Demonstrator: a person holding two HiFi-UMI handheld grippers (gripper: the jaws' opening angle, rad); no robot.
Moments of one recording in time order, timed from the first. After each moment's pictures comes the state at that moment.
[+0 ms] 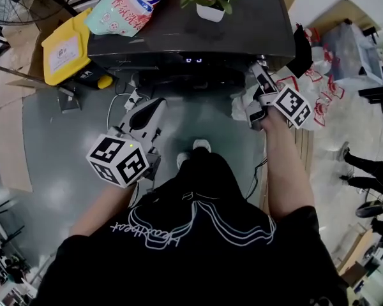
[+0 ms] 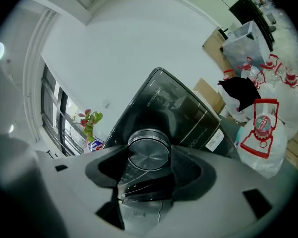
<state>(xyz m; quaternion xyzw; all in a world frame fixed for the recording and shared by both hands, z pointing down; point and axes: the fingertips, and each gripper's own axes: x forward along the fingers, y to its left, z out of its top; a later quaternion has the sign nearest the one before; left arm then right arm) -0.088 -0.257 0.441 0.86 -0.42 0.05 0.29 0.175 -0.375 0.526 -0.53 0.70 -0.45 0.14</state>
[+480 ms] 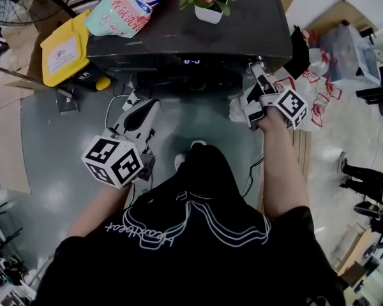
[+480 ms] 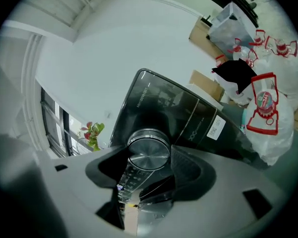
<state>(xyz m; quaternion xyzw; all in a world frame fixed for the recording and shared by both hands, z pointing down) -0.099 -0.256 0.439 0.86 -0.43 0.05 0.28 0.178 -0.373 0.530 -0.50 0.67 -0.50 0.20</state>
